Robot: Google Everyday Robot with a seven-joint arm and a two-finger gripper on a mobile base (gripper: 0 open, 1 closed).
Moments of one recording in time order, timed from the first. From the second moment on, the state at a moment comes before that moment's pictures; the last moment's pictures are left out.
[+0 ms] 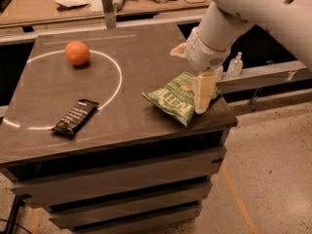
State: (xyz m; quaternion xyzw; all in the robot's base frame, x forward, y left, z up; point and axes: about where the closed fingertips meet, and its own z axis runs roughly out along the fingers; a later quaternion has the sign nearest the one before) arm 0.577 -0.085 0.881 -0.80 0.57 -0.01 0.18
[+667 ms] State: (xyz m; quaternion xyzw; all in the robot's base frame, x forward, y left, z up) arm 0.570 -0.067 0.848 -0.81 0.55 0.05 0.19
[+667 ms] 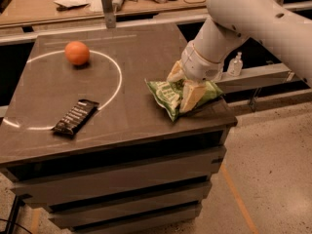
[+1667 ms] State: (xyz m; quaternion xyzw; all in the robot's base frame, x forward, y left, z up) arm 0.565 -0.071 0.908 -0.79 0.55 0.04 0.27
